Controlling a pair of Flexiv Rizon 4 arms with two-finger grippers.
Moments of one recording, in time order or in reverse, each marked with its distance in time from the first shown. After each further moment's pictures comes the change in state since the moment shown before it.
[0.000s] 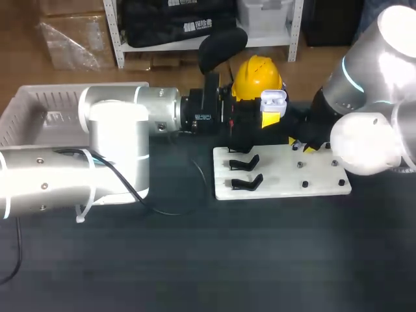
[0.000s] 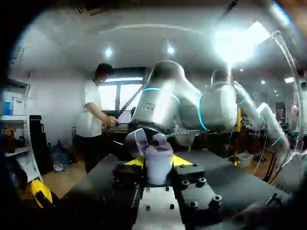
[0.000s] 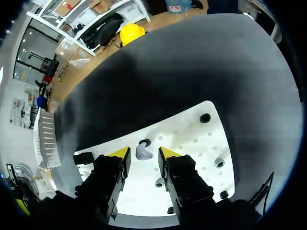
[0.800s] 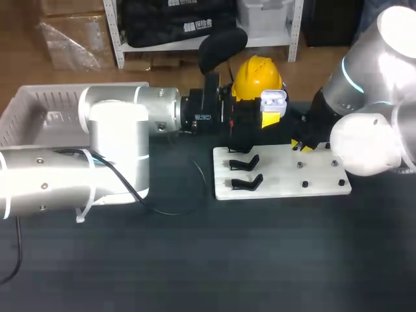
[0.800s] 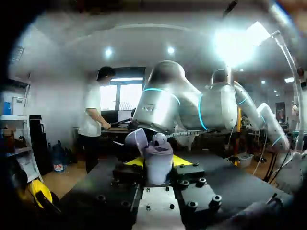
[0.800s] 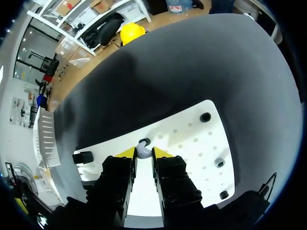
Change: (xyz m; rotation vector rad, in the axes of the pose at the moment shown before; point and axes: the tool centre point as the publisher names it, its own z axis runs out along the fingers) left arm 0.000 0.000 0.000 0.000 0.000 0.000; right arm 0.001 0.000 0.001 0.001 0.002 -0.007
